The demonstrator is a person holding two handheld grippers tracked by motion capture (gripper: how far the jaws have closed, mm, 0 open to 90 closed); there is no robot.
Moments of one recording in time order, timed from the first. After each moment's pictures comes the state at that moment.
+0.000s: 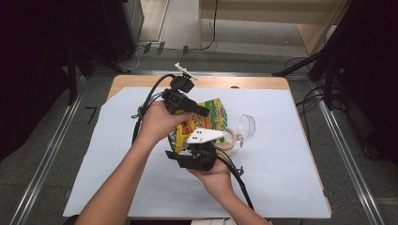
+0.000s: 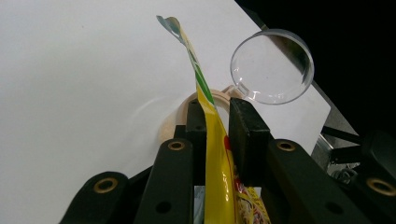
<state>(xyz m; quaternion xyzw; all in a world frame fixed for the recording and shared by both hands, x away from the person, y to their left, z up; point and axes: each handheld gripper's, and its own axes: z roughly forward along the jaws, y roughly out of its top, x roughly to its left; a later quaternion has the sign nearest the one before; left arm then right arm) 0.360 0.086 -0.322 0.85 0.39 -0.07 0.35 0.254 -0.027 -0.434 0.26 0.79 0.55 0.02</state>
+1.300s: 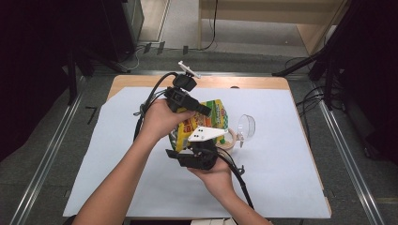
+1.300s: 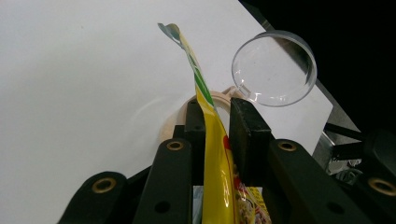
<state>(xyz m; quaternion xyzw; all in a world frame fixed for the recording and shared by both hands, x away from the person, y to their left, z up) 0.366 0.081 -0.321 0.85 0.39 -0.07 0.34 0.255 -0.030 -0.429 0.27 0.79 0.56 0.01</state>
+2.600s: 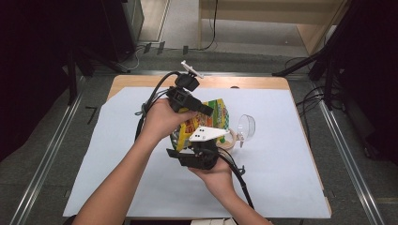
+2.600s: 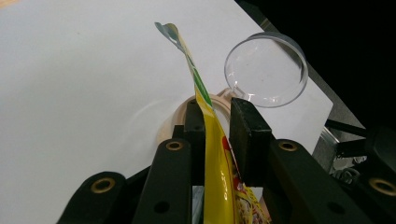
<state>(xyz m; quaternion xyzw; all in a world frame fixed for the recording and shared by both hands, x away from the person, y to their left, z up) 0.362 0.074 -0.316 0.86 0.38 -0.06 0.34 0.255 -0.031 -0.428 0.27 0.78 0.56 0.01</state>
